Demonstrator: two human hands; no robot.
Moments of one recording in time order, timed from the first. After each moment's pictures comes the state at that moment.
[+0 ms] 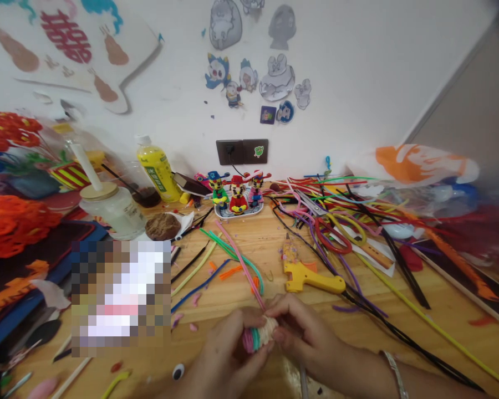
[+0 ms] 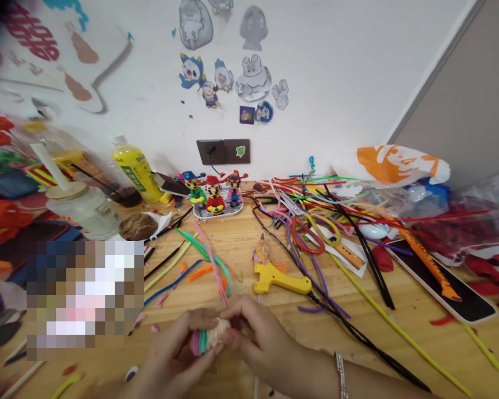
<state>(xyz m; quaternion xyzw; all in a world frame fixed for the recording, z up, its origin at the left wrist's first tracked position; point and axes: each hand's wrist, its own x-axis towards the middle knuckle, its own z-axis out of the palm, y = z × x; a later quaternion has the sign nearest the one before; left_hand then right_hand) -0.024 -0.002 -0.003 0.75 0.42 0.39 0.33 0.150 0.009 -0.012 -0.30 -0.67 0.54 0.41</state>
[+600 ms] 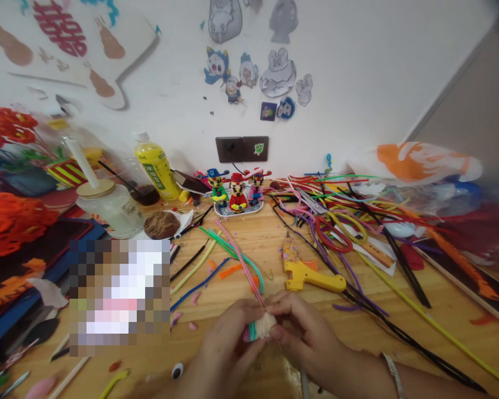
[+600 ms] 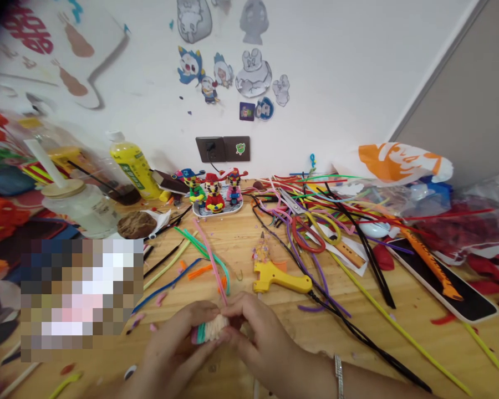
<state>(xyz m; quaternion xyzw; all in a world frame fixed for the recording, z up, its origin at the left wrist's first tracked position) -0.022 0.004 0.004 0.79 0.39 0.40 0.27 0.148 0.007 -0.014 -0.32 -0.70 0.46 0.44</state>
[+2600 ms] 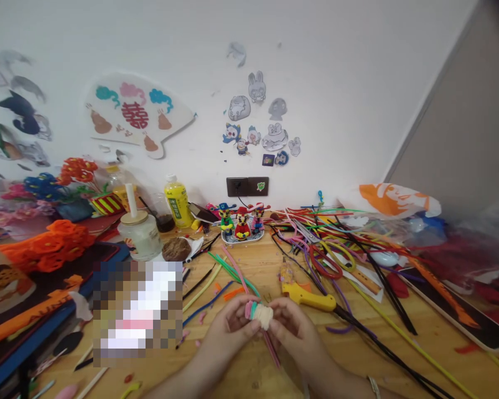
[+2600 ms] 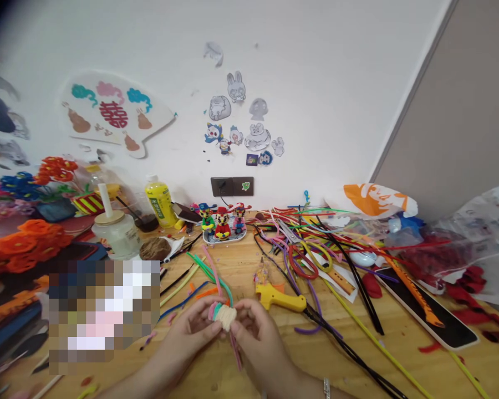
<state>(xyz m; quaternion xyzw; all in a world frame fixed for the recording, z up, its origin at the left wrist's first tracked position) -0.019 0.029 0.000 0.43 0.36 0.47 0.68 0.129 0.017 -0.014 -0.36 -0.48 0.58 0.54</state>
